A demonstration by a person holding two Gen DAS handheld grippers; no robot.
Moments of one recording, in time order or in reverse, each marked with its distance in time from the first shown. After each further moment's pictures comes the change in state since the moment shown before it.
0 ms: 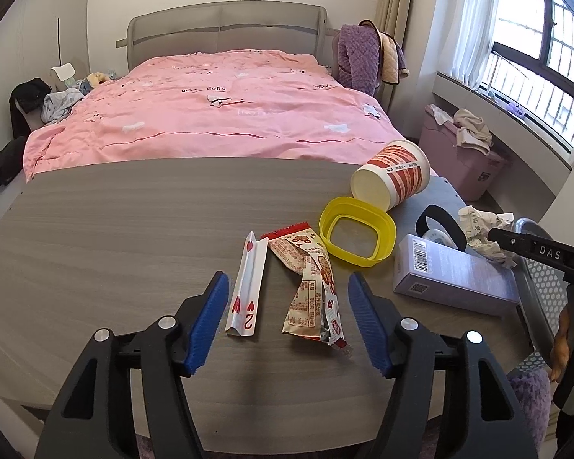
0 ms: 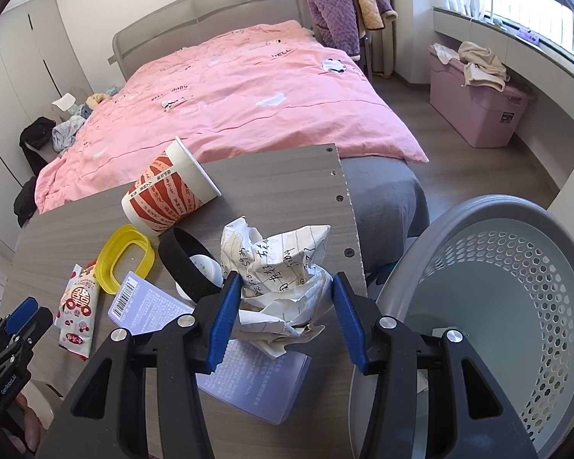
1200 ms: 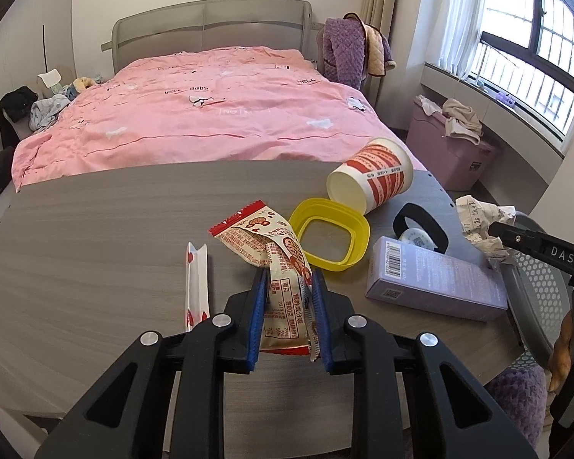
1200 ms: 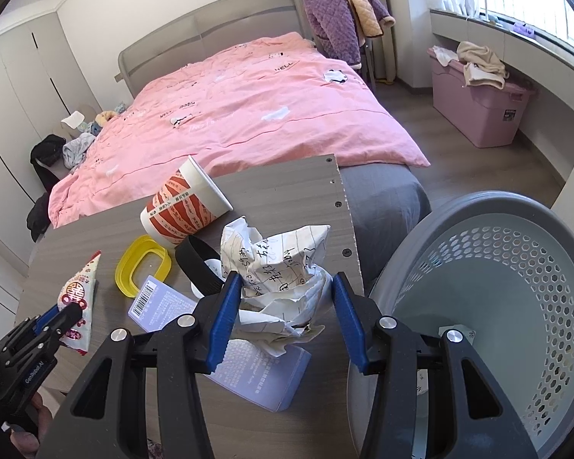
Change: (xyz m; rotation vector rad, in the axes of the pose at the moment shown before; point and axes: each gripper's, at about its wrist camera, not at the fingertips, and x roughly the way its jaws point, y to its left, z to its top) left arm -0.001 -0.022 0.008 0.035 0.013 -0.030; right arm -0.022 -0.006 -0.004 0.036 -0.046 0.052
